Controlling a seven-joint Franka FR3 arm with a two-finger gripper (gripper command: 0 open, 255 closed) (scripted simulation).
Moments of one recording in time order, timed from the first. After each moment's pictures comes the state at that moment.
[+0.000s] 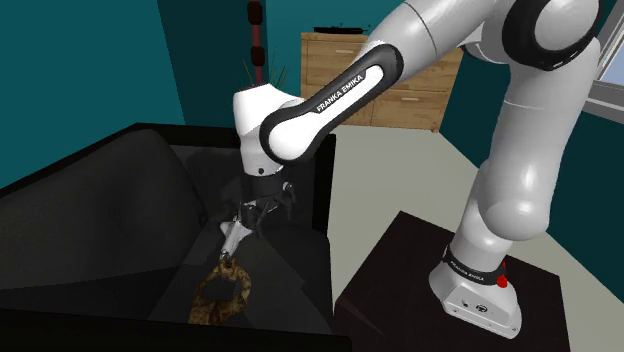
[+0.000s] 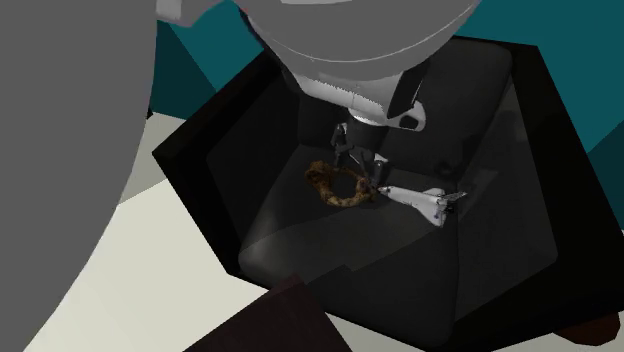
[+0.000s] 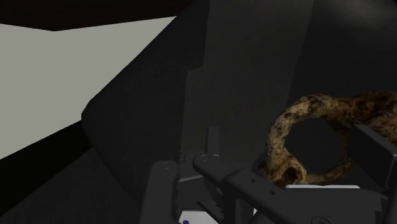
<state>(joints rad) 0.16 0.11 0.40 -2.17 0.05 2.16 0.60</state>
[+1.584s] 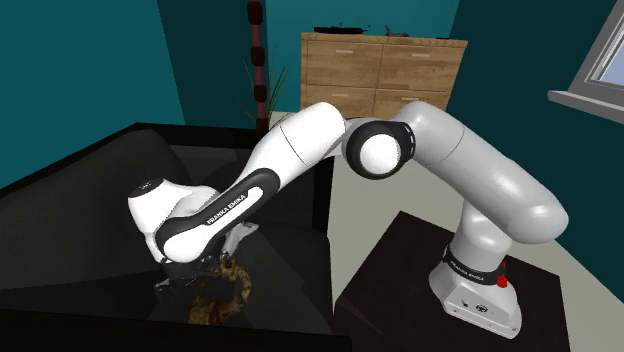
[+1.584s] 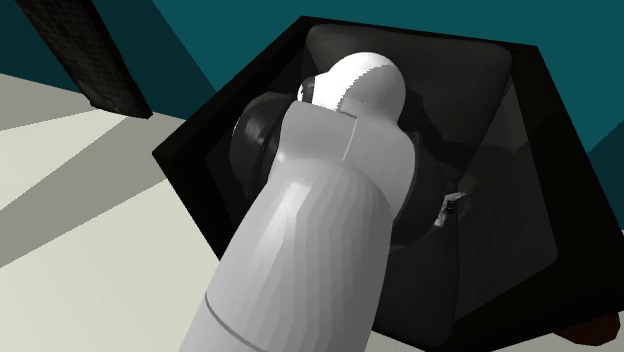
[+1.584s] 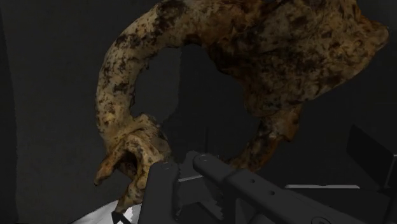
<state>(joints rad) 0.49 1.05 0.29 -1.17 -0.22 2.06 0.85</state>
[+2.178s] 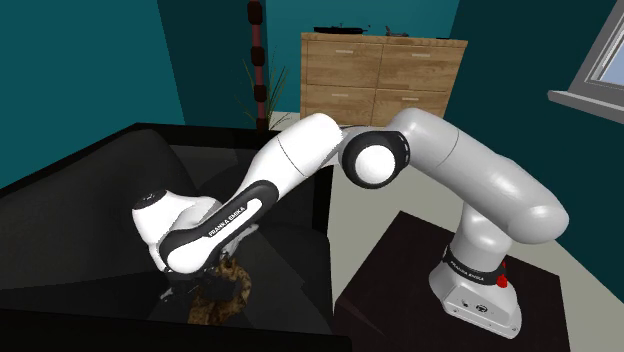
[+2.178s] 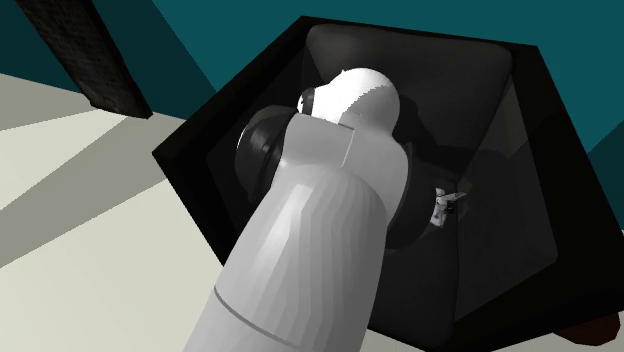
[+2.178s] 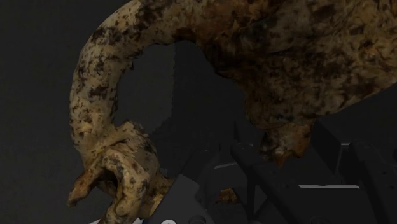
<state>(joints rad) 0.50 1.11 0.28 -1.14 -0.23 2.09 0.85</state>
